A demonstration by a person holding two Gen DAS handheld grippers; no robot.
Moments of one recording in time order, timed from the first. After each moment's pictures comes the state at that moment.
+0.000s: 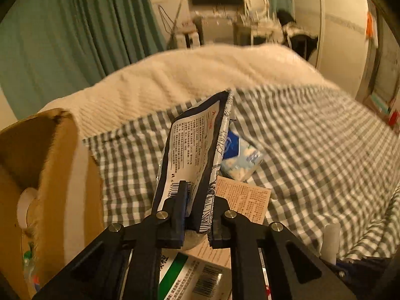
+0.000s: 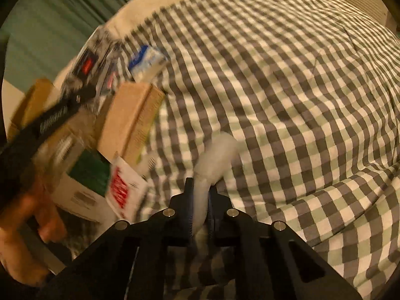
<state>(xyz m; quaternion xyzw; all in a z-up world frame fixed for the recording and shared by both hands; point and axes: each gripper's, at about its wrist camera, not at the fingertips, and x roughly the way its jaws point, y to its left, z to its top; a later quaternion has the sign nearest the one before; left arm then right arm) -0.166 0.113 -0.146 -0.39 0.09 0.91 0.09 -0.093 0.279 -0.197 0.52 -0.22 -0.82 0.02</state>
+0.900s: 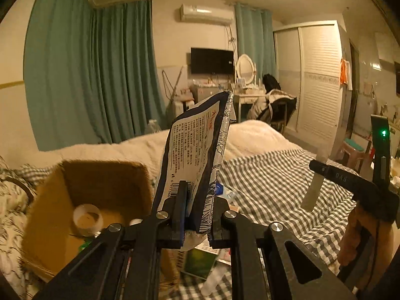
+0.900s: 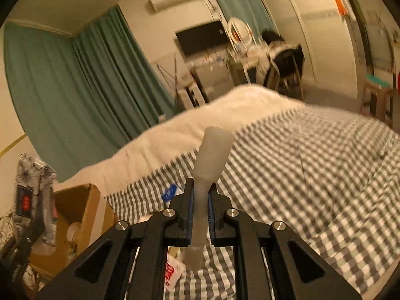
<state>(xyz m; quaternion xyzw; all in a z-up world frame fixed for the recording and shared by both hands) -0.021 0.038 -0.017 -0.21 0.06 0.97 0.12 -0.033 0.283 -0.045 0.22 -0.21 -0.95 -0.05</state>
